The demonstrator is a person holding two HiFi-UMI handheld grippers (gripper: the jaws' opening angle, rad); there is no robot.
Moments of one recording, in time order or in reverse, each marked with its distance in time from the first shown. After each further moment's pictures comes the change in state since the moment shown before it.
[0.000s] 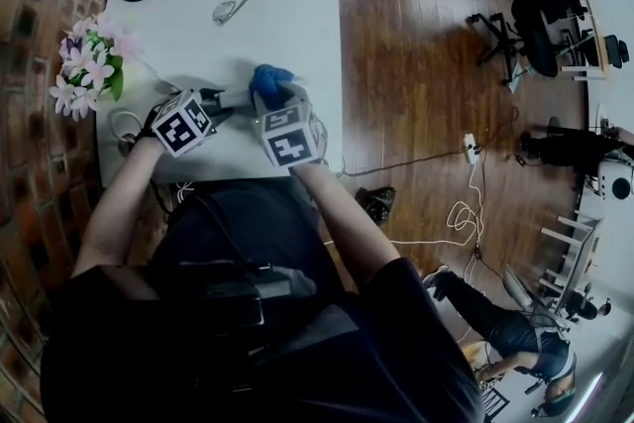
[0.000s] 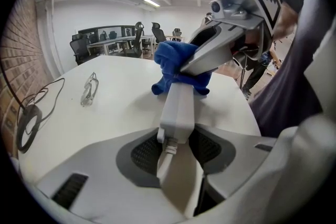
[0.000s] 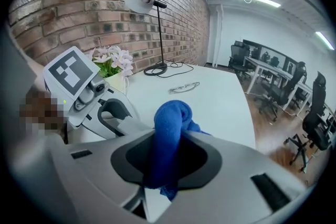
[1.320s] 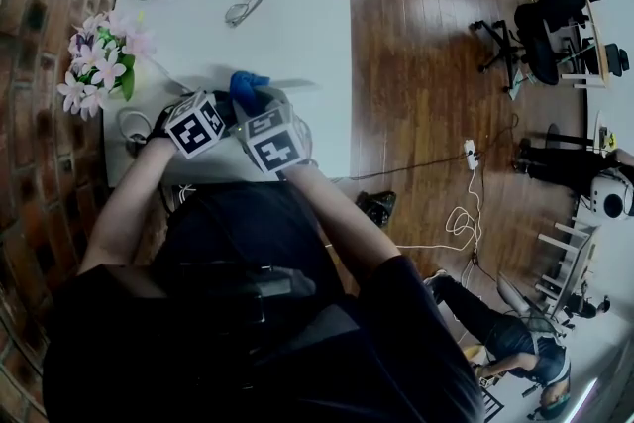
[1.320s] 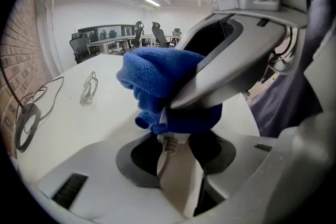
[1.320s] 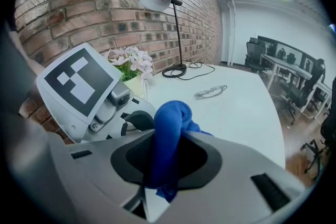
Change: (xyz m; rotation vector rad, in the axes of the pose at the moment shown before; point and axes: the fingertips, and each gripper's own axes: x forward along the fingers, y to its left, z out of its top) left arm 0.001 0.001 -0.001 -0.008 0.003 -0.006; right arm 0.023 0.066 0.026 -0.037 -0.005 0.160
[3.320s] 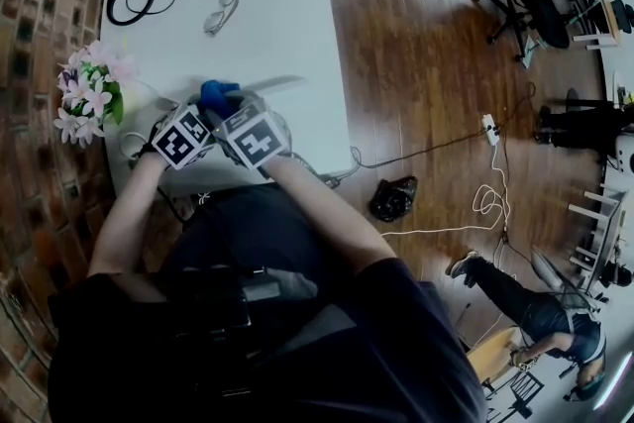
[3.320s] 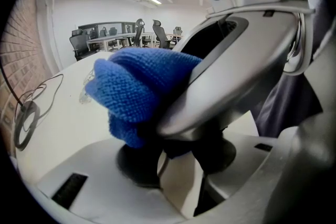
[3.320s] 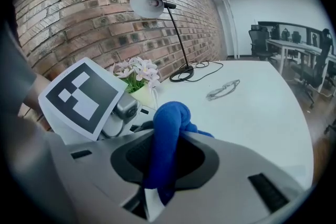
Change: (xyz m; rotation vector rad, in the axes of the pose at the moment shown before) left arm -0.001 0.000 0.000 -0.022 0.019 -0.013; right arm 0.010 0.019 0.014 0.113 -0.063 0.169
